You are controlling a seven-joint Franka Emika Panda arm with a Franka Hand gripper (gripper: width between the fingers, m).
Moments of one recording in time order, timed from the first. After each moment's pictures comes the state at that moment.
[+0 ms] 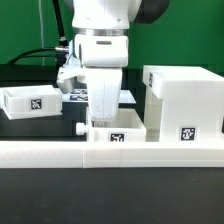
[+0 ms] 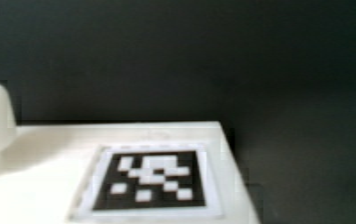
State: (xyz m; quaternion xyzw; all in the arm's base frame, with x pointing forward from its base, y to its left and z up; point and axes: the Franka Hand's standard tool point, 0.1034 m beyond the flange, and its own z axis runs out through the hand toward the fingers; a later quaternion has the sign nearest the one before) arm 0.544 -0.021 0.009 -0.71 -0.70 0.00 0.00
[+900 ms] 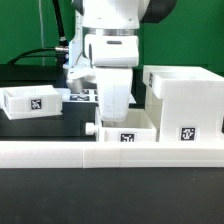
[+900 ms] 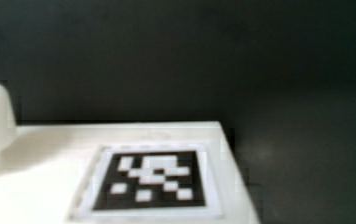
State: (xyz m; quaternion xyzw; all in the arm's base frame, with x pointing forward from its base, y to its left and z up) arm 0.546 -0.009 0.010 -0.71 -0.70 0.00 0.01
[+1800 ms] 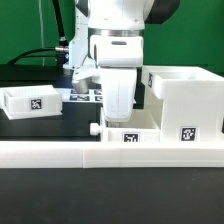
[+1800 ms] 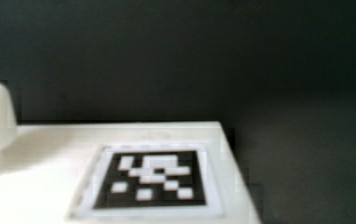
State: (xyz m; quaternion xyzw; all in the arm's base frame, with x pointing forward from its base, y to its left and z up) arm 0.547 -0.002 0.009 -0.72 -0.70 0.00 0.00
